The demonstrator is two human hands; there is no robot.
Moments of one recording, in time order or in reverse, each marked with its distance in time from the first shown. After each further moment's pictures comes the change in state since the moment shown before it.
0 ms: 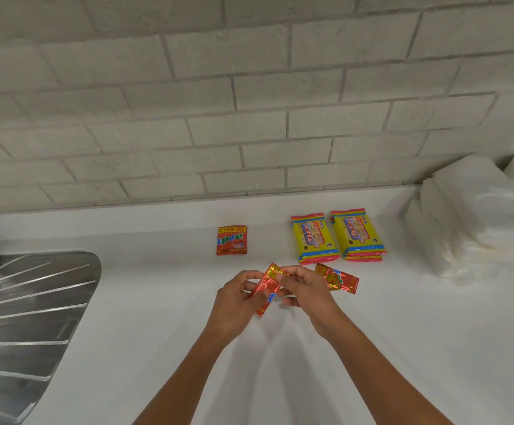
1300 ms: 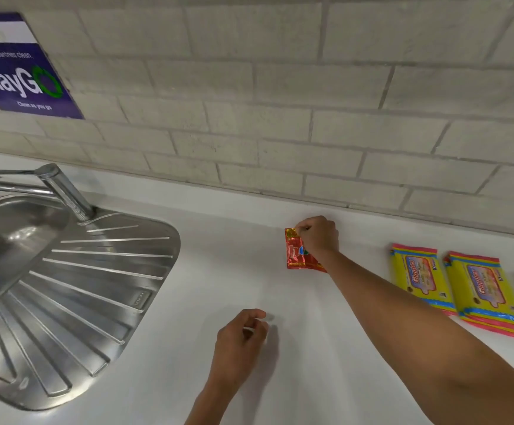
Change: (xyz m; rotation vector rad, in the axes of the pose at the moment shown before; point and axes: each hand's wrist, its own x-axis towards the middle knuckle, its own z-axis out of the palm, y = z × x) left_hand -0.031 -0.104 -0.087 -0.060 0.353 -0.200; right_hand 0.201 -0.042 0.166 -0.821 0.080 -0.388
